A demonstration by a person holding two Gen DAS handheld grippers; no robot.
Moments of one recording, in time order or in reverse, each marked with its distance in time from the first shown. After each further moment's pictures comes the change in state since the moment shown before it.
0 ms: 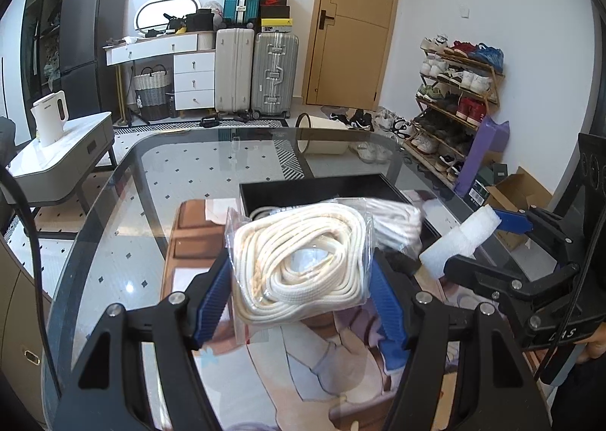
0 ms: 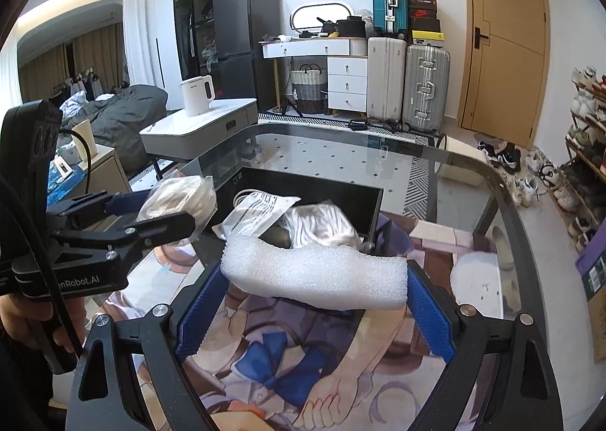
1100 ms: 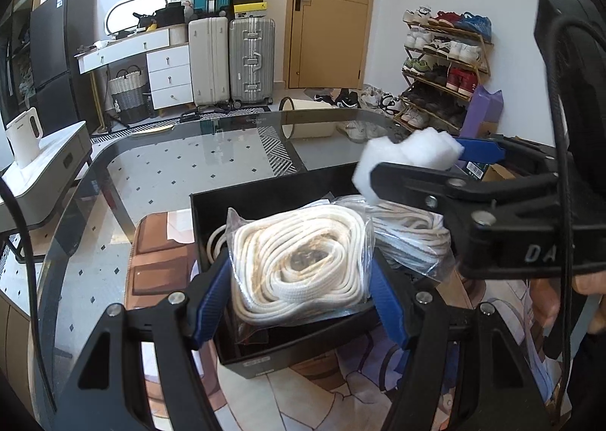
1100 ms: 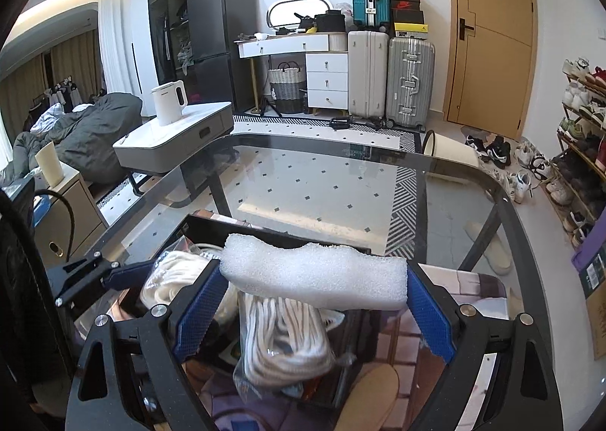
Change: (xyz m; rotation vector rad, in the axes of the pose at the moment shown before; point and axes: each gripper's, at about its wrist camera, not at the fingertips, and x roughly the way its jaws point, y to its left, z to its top) left arm 0.069 -0.015 0.013 0.101 0.062 -0.032; right arm 0.073 -0.028 0.061 0.058 0.014 -0.054
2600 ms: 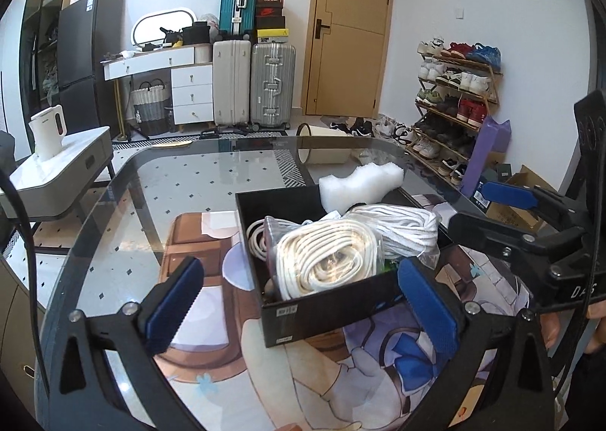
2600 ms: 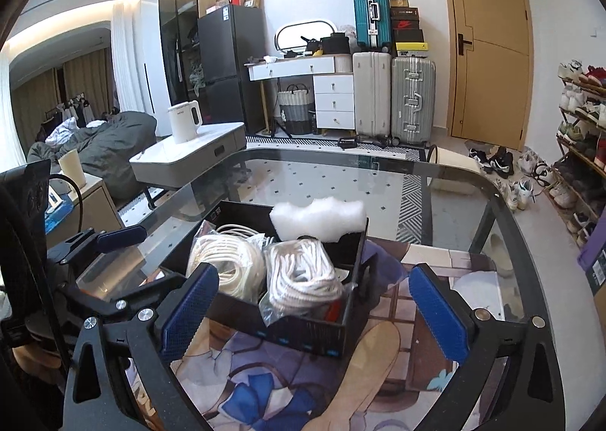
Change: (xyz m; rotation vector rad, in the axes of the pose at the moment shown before) left arm -0.047 0.011 -0.022 -0.061 -0.116 0.051; right arm -0.055 -0.009 -0.048 0.011 -0.102 0.042
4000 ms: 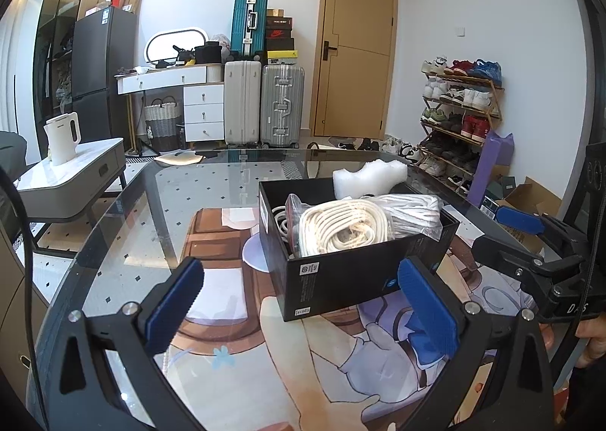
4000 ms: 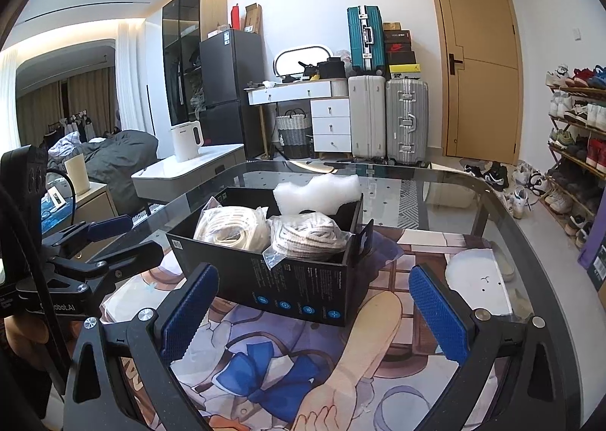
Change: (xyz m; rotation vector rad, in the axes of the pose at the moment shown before) left arm -0.025 0.010 -0.032 -0.005 -0.093 0.030; right arm -0.020 0.007 -0.057 0.005 -0.116 -0.010
